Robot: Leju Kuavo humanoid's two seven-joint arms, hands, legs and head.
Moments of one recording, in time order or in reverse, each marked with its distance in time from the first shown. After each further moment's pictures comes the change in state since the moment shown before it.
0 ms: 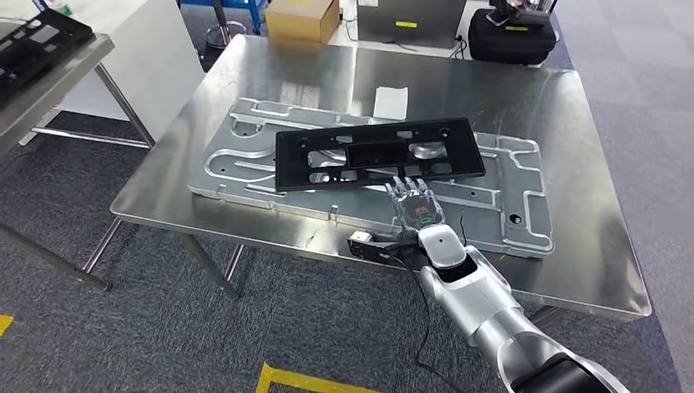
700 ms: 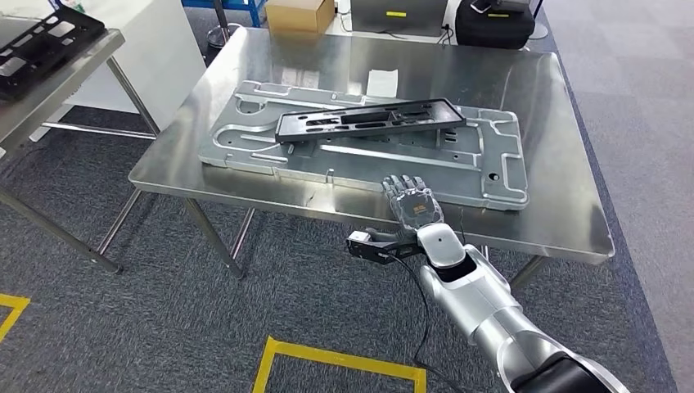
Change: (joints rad) left arm 0.002 -0.007 0.001 0.001 0.000 -0.001 0.005; right arm 0.003 -0.003 0.000 -0.008 0.009 -0.006 0.003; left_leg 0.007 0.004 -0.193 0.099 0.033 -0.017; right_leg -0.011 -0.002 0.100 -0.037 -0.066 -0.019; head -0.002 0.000
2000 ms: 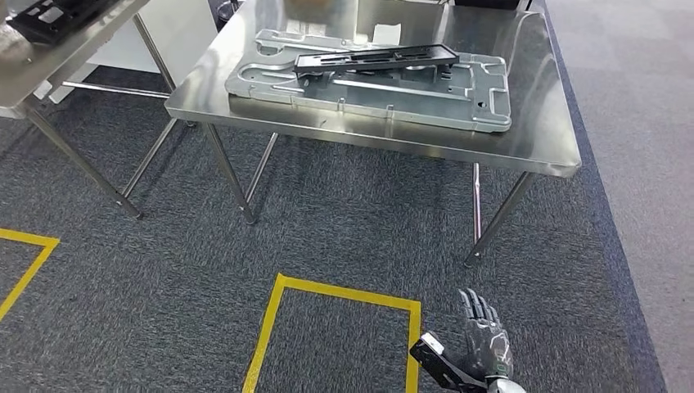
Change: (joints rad) left arm 0.022 -0.058 0.109 -0.001 0.124 0.040 0.005; right arm 0.862 -0.110 -0.453 -0.539 -0.303 -0.324 -0.180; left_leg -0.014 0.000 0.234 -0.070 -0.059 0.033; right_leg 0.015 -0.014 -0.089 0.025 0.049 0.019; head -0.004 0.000
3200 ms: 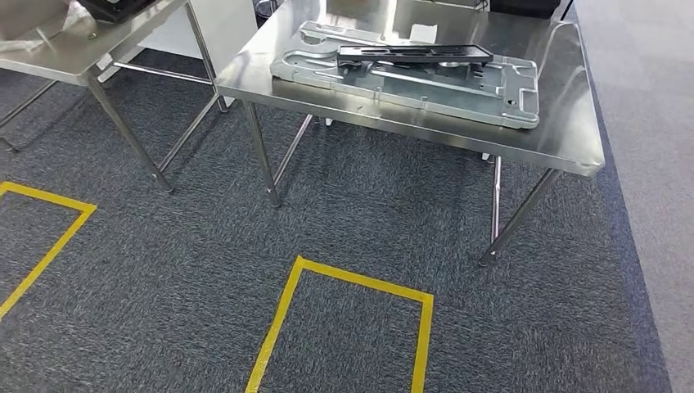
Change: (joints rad) left arm 0.037 0.001 0.090 -0.033 0.046 -0.011 -0.198; right arm -0.056 0.130 -1.174 0.941 -0.614 0.604 -0.306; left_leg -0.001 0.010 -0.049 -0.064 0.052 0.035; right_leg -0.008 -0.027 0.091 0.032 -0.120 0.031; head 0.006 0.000
